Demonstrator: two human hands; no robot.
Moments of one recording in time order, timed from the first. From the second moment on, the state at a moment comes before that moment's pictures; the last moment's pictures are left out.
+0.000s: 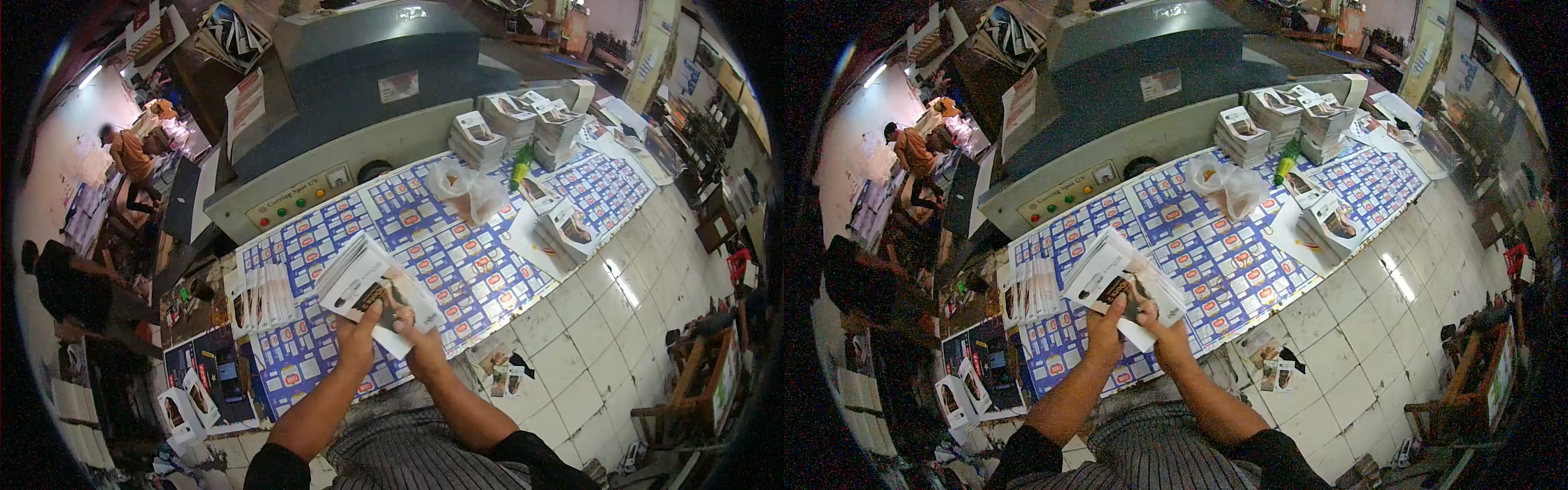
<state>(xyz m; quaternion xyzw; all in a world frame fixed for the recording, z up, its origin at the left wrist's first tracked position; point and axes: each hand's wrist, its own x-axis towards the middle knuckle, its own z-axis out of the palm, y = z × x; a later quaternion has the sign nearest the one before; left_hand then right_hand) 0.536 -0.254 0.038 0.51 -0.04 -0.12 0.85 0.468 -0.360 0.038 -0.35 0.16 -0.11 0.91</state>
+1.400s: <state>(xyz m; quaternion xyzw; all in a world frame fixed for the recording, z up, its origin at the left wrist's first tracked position) 0.488 0.052 0.083 0.99 0.05 0.06 0.15 0.727 -0.825 -0.066 -0.38 0.37 -0.19 0.83</state>
